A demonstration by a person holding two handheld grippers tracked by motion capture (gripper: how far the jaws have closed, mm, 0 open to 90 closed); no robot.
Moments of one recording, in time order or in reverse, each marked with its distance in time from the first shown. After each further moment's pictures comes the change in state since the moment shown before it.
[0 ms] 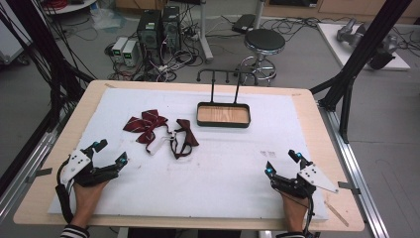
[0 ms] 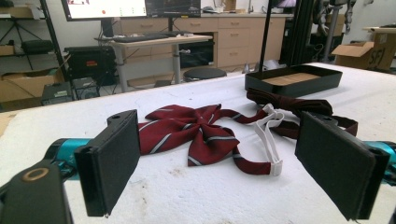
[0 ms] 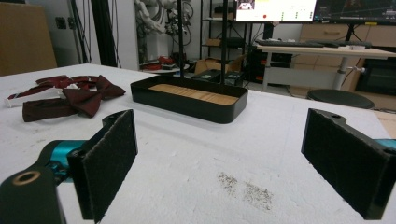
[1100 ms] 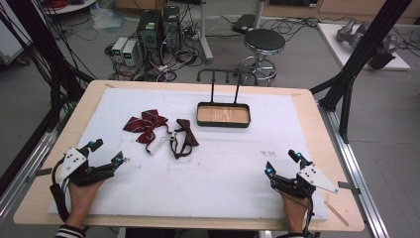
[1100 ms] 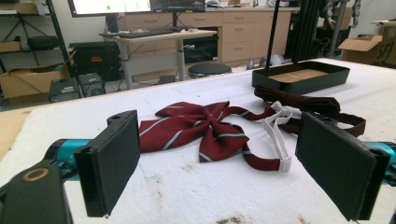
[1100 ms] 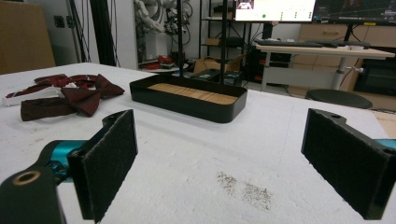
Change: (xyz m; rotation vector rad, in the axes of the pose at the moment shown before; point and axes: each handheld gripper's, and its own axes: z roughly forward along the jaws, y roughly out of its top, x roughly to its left) left arm 0.008 0.008 -0.007 0.028 0.017 0.014; right arm 0.001 0.000 0.000 0.004 -0.005 -0.006
